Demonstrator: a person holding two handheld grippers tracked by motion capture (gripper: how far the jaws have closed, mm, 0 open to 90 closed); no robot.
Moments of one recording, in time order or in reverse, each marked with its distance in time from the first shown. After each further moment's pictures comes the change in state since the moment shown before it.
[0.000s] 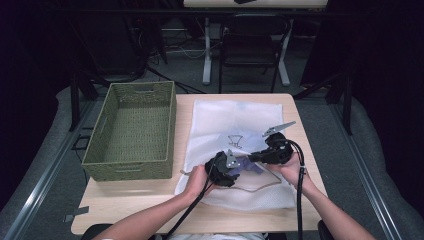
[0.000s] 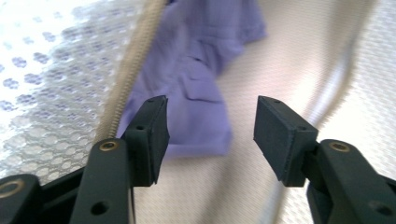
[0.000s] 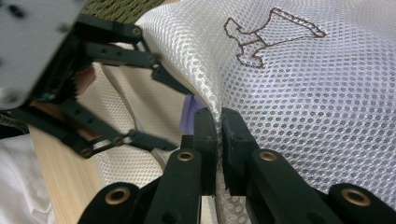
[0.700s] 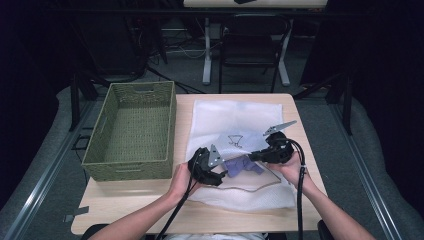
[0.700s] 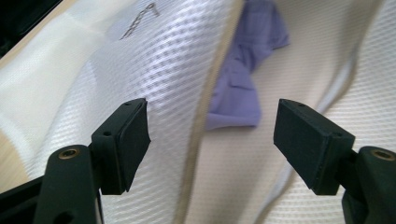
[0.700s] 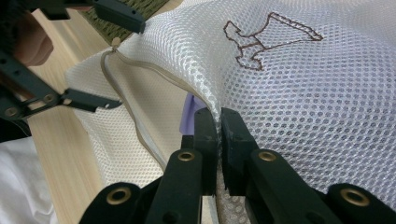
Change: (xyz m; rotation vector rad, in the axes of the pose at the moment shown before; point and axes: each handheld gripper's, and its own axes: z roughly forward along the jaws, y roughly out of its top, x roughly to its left) left arm 0.015 -0.015 -0.050 -0.061 0.121 -0.035; right arm 0.001 0.002 -0.003 -0.006 -0.001 0.010
